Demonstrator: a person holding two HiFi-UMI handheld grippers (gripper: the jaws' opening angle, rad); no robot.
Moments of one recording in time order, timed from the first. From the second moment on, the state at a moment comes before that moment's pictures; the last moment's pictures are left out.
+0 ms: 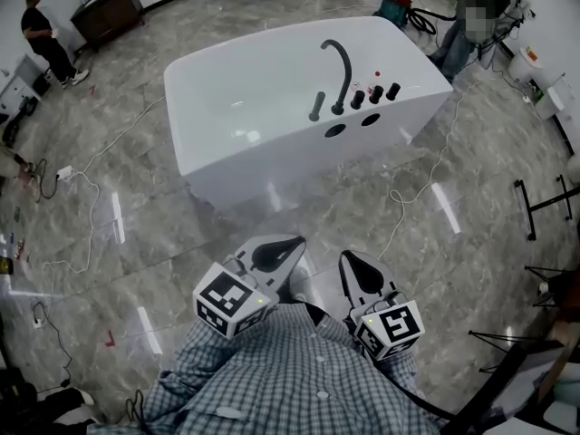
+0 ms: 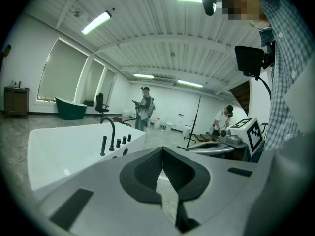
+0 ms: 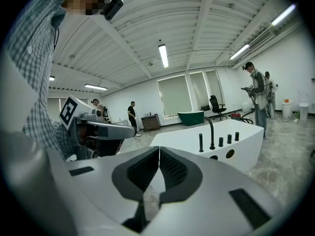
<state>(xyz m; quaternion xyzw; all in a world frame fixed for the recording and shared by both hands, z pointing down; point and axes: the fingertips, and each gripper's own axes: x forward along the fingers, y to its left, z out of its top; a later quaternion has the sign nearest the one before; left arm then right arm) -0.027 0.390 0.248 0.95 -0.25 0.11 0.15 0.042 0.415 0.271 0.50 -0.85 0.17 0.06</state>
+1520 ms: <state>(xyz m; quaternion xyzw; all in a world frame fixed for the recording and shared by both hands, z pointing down) -0.054 0.103 0.269 0.95 -0.22 0.10 0.18 0.032 0.119 0.277 0.56 -0.81 0.17 0.07</state>
